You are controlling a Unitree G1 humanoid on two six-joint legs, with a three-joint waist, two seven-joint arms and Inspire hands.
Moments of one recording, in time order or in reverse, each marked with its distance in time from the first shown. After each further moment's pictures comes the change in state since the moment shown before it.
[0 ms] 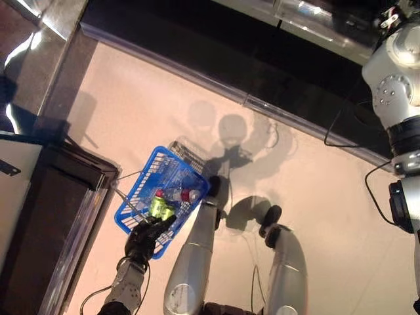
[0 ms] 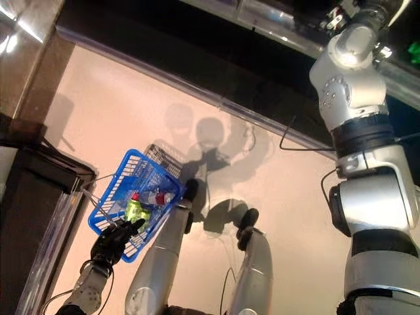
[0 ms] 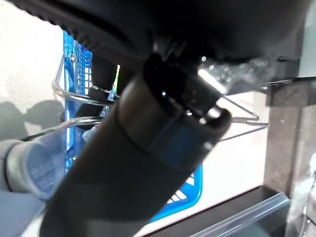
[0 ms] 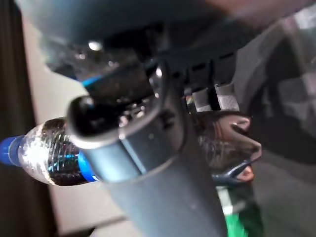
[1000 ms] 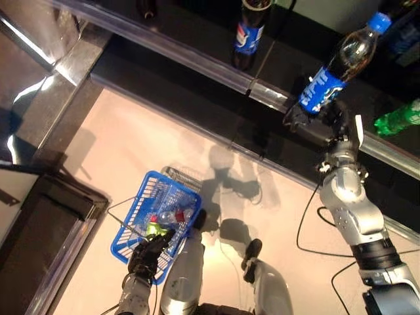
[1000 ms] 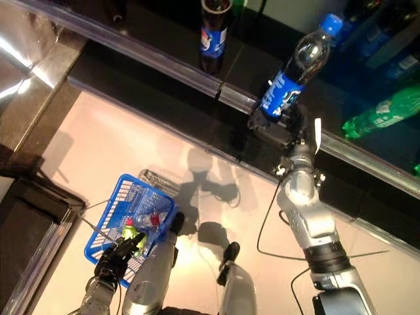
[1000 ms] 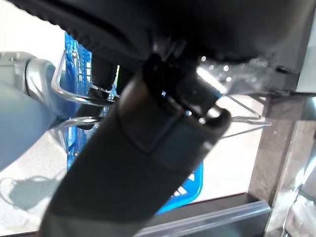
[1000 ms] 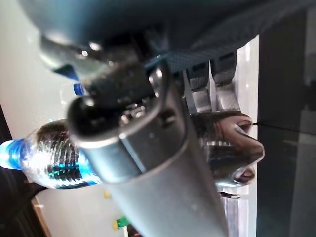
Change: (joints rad) left arm 0.035 -0.137 0.170 0.107 0.093 0.007 0.027; right arm 0.903 0.216 -0.260 -0.592 -0.209 0.093 0.292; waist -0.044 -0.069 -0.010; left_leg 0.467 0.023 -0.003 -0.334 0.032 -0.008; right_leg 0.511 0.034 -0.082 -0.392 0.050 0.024
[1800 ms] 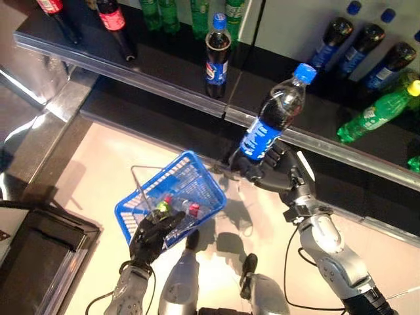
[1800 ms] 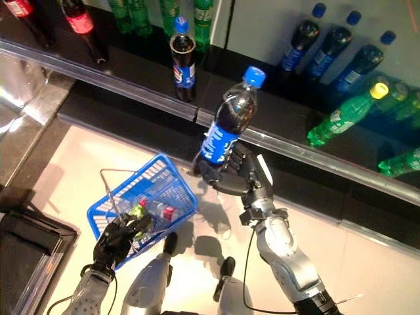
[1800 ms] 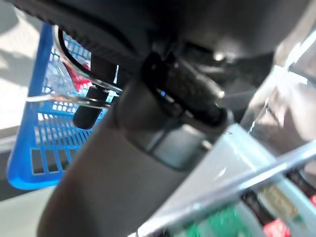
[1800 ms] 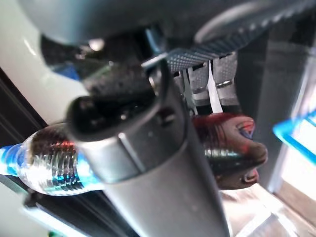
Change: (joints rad) left arm 0.199 0.141 -0.138 -0.682 -0.001 0.086 -0.051; right arm 0.285 0.044 0.193 -0.237 -0.039 -0.092 0.253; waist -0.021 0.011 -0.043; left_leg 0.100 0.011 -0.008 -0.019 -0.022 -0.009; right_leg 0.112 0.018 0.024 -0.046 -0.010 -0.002
